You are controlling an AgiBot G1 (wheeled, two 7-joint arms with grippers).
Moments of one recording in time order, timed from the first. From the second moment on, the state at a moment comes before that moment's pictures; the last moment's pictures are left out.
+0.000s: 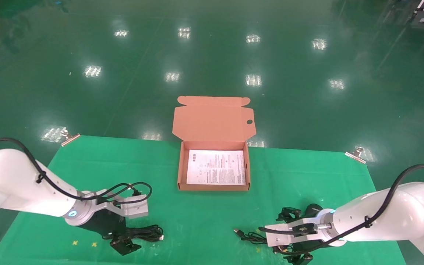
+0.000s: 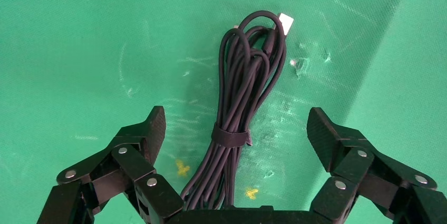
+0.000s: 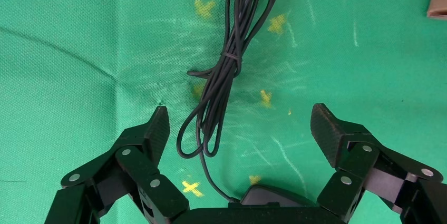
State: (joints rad) left arm -1.51 1.17 0.96 -0.48 1.83 1.14 -0.17; right arm 1.41 -1.03 -1.13 0.95 -1.95 -1.02 0.18
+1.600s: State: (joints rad) left arm -1.55 1.06 0.96 -0.63 1.84 1.21 -0.19; right arm 1.44 -0.96 -1.10 1.02 -1.95 -1.02 0.24
